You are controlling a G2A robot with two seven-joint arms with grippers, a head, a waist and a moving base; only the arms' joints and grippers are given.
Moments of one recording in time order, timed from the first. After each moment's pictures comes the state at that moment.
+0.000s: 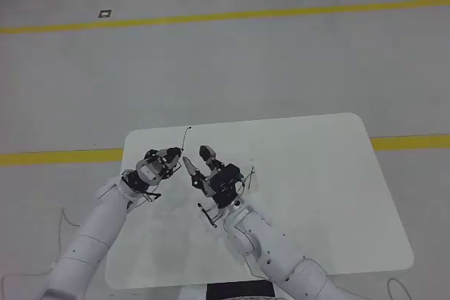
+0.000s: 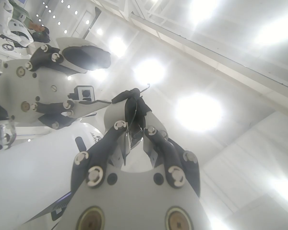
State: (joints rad) left arm 1.20 -1.06 -1.13 -1.13 -1.41 0.34 -1.36; right arm -1.37 -1.53 0.79 -1.42 -1.25 -0.03 -0.49
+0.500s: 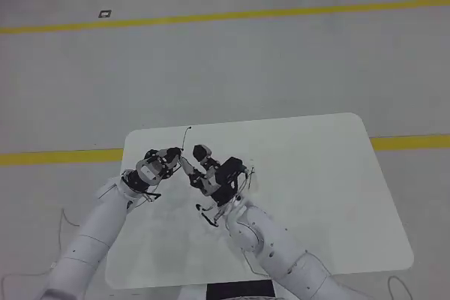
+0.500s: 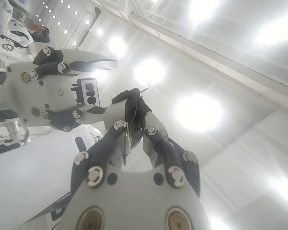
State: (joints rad) left arm 1.20 -1.06 -1.13 -1.13 -1.41 0.34 -1.36; right arm -1.34 -1.54 0.81 -1.40 -1.11 -0.20 -0.45
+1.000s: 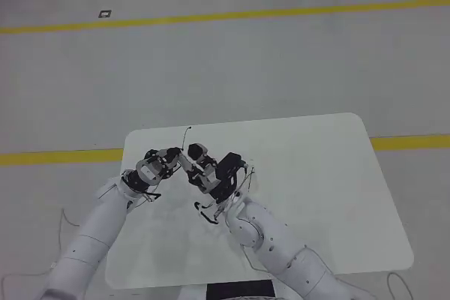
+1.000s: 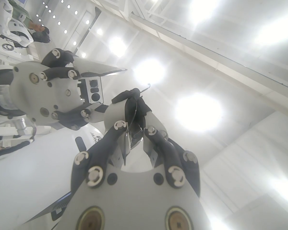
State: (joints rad) left arm 1.20 -1.06 -1.13 -1.13 -1.41 0.34 -1.36; right arm -1.32 -1.55 0.81 -1.38 -1.08 -0.25 -0.43
